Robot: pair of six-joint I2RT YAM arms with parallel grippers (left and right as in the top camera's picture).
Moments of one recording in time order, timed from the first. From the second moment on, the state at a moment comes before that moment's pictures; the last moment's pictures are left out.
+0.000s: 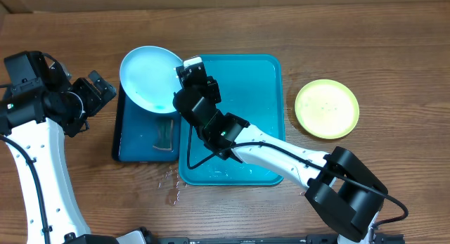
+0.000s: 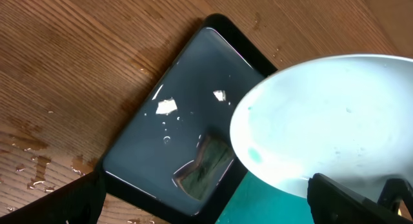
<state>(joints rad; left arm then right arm) 0.39 1.44 1.43 -1.11 0.25 -0.39 0.93 1.95 1.37 0.14 0.59 0.29</state>
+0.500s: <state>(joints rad) 0.39 1.44 1.43 -1.11 0.25 -0.39 0.70 1.74 1.37 -0.24 0.41 0.51</state>
